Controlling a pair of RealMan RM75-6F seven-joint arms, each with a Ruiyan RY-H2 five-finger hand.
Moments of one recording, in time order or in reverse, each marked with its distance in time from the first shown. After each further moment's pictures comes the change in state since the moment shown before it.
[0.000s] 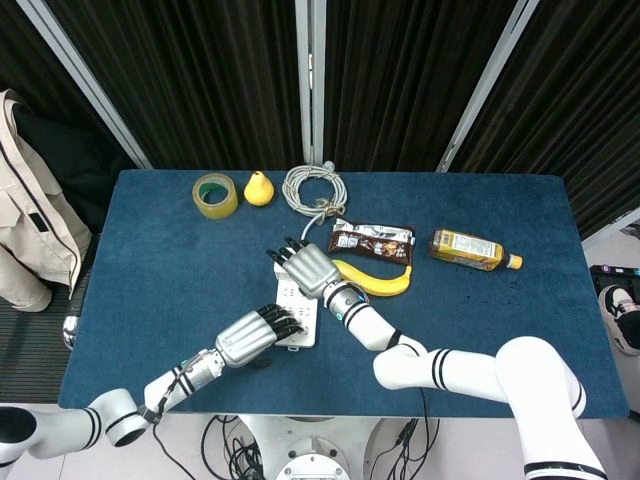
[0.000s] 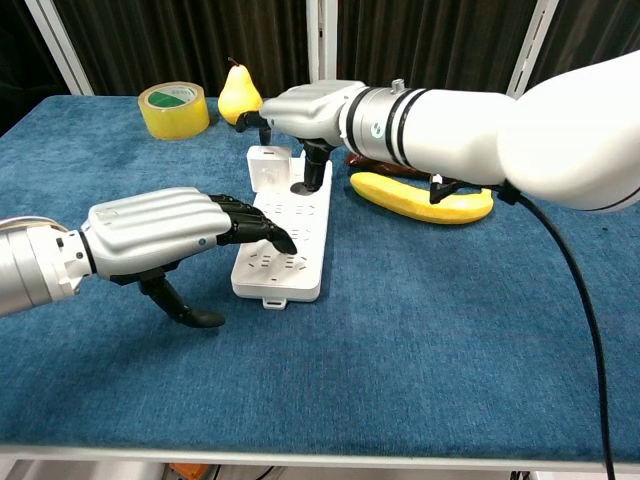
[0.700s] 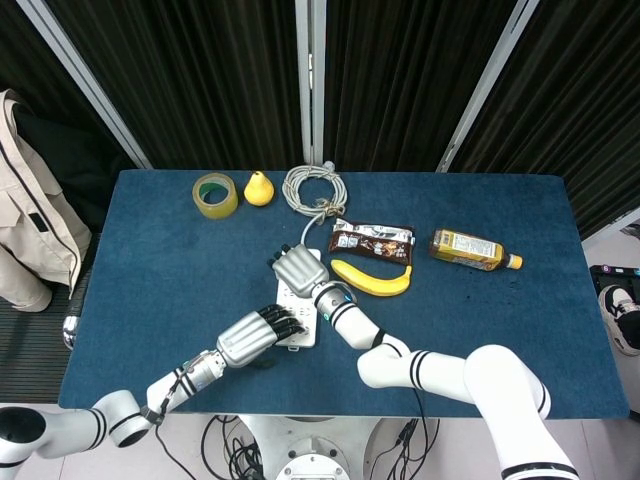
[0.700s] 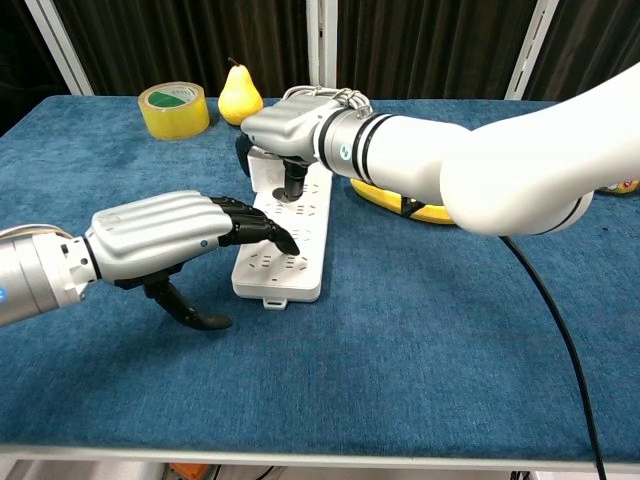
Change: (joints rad) left arm -0.005 -0.035 0.022 0.047 -0.014 0.033 -0.040; right arm 0.041 -0.131 -0.005 0.196 -0.059 -0.006 0.056
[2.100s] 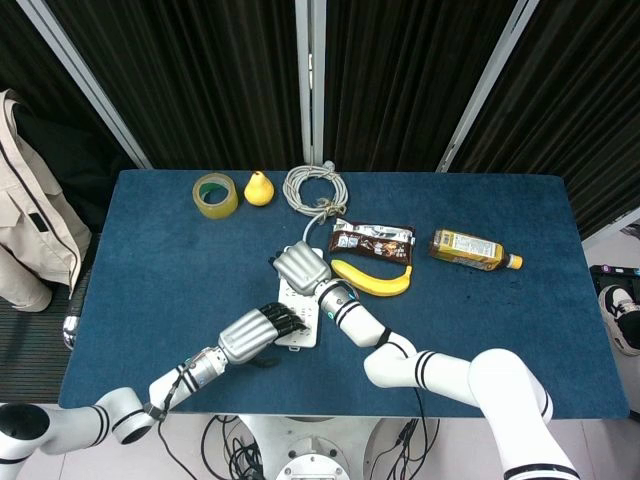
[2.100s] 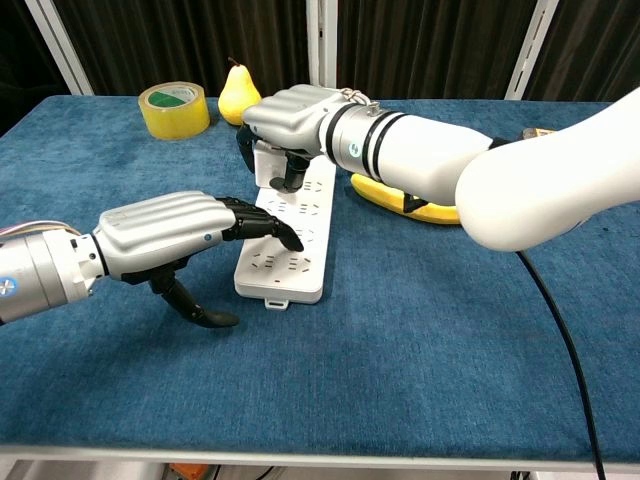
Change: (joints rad) left arm -0.022 -0.004 0.008 0.001 -0.044 -0.029 -0.066; right arm -0.052 -0.013 0.019 0.048 -0.195 0.034 0.134
